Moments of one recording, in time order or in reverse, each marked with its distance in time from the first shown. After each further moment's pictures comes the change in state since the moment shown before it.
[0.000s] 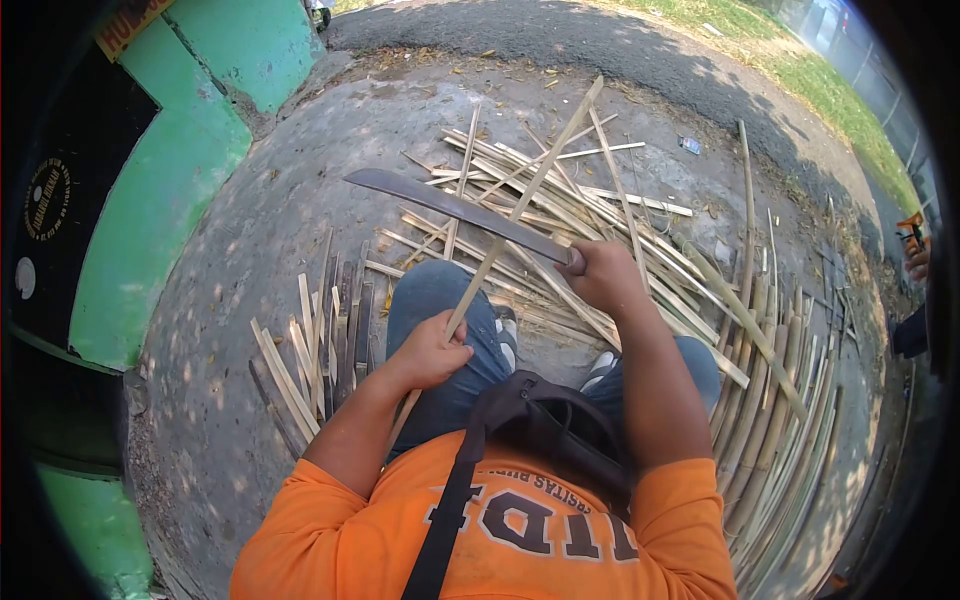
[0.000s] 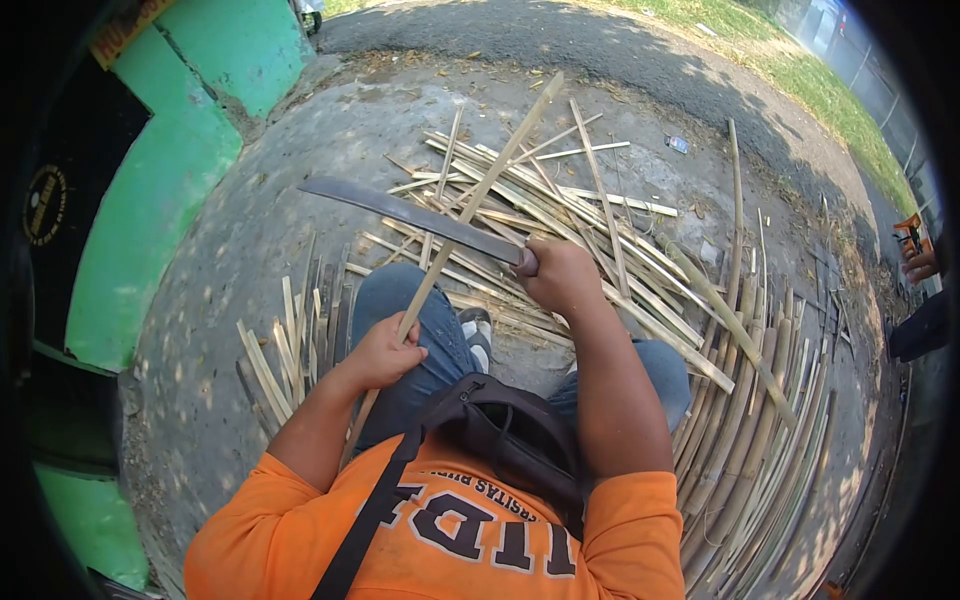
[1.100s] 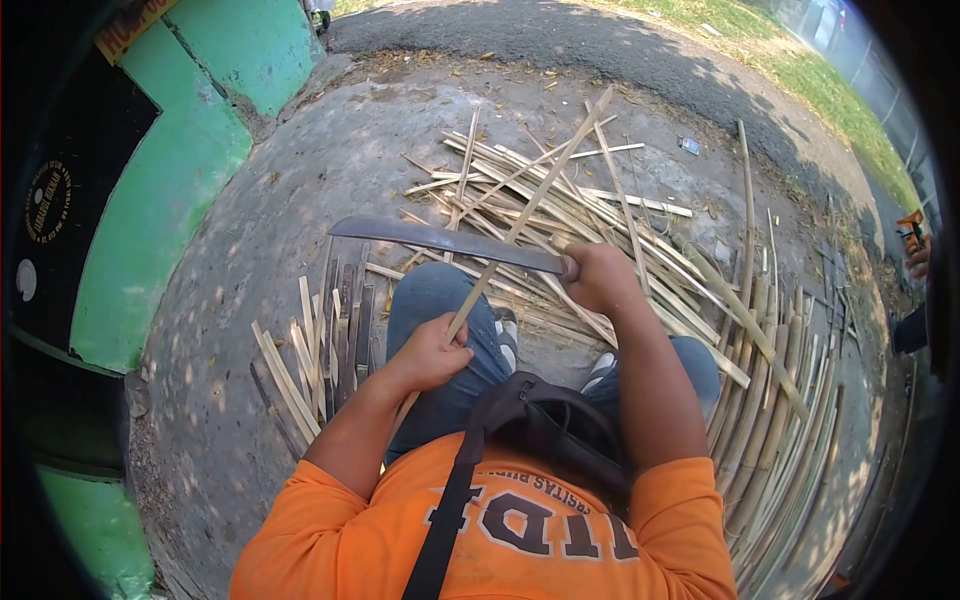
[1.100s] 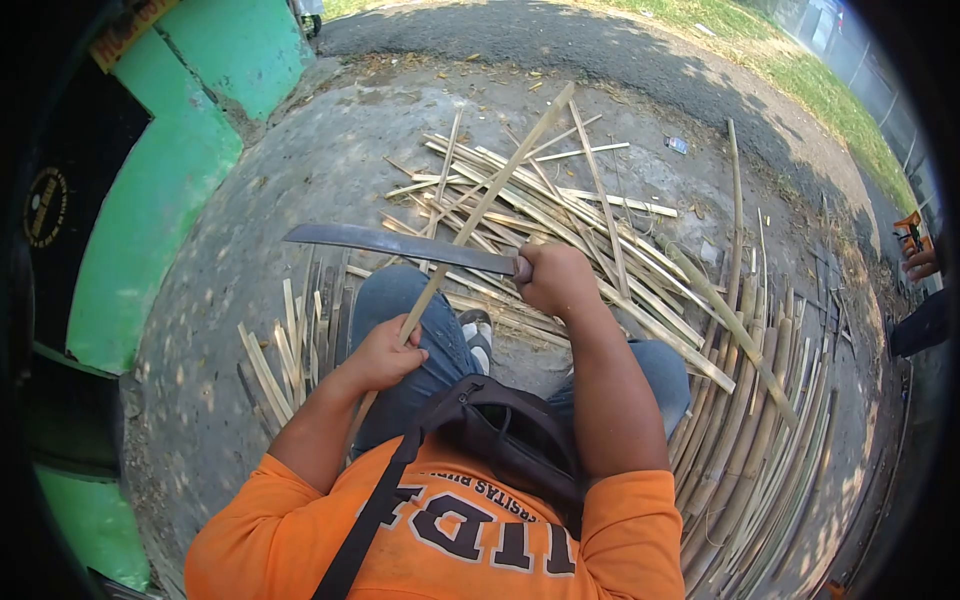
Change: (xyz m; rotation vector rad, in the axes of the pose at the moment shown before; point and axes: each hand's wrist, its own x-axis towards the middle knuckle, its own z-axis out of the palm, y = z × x) left_hand 0.001 -0.004 0.001 0.049 0.013 0.032; right_hand 0.001 0.006 0.015 -0.045 0.054 -0.044
